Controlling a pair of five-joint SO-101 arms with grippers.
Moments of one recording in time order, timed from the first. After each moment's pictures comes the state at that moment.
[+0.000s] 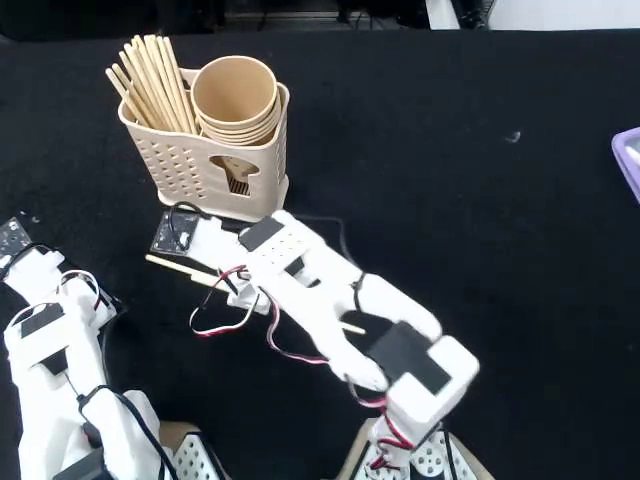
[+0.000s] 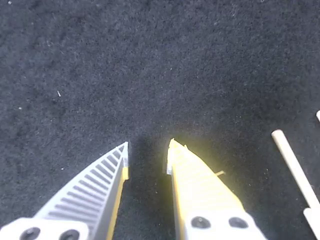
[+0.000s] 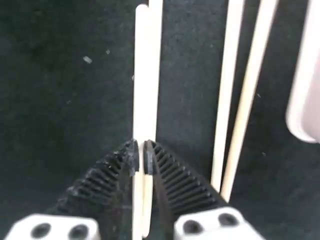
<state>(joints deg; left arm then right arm) -38.0 -38.8 71.8 34.8 7.3 -42.0 9.5 22.1 57.5 31.3</state>
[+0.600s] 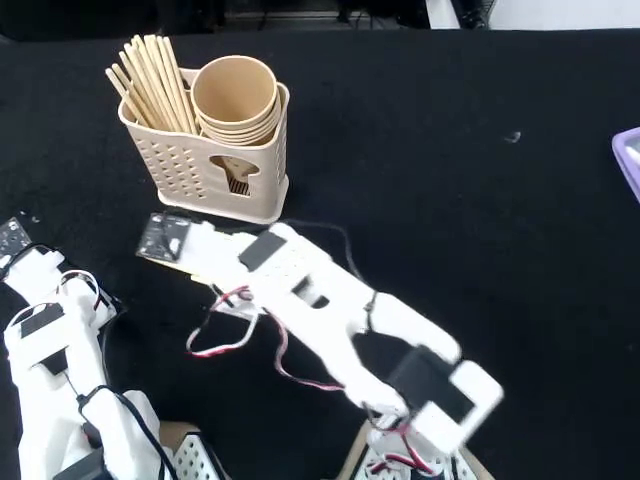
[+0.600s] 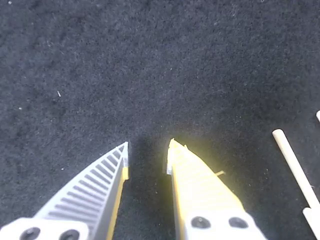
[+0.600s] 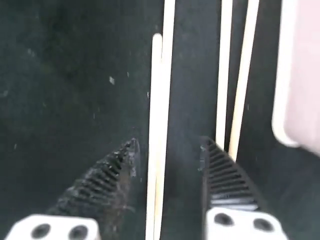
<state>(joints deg) -38.0 -38.8 71.8 34.8 7.3 -46.0 5.0 24.2 53.8 28.9</state>
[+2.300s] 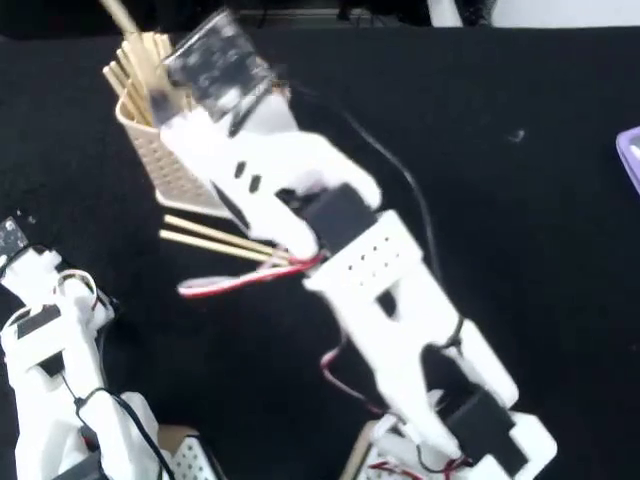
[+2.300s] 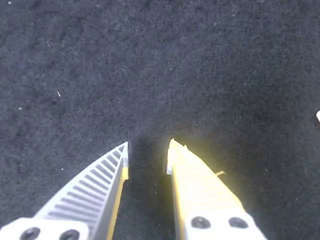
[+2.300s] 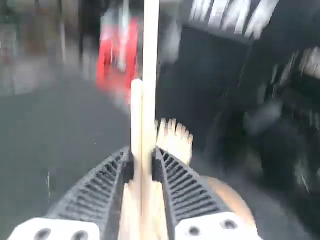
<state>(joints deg) -38.1 -38.8 71.8 34.8 7.3 -39.6 -12.8 -1.7 27.5 7.3</state>
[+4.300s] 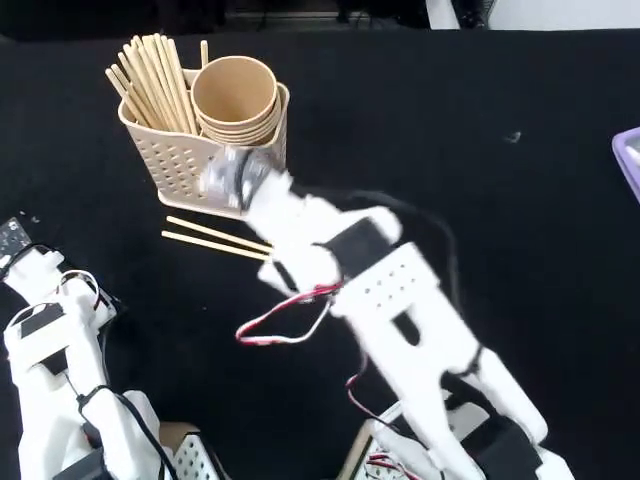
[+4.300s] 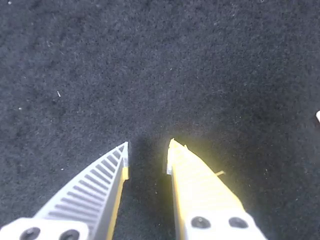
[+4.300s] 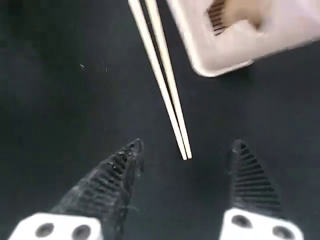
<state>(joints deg) -38.1 -38.8 71.8 34.8 7.3 -35.6 -24.7 33.7 65.7 25.5</state>
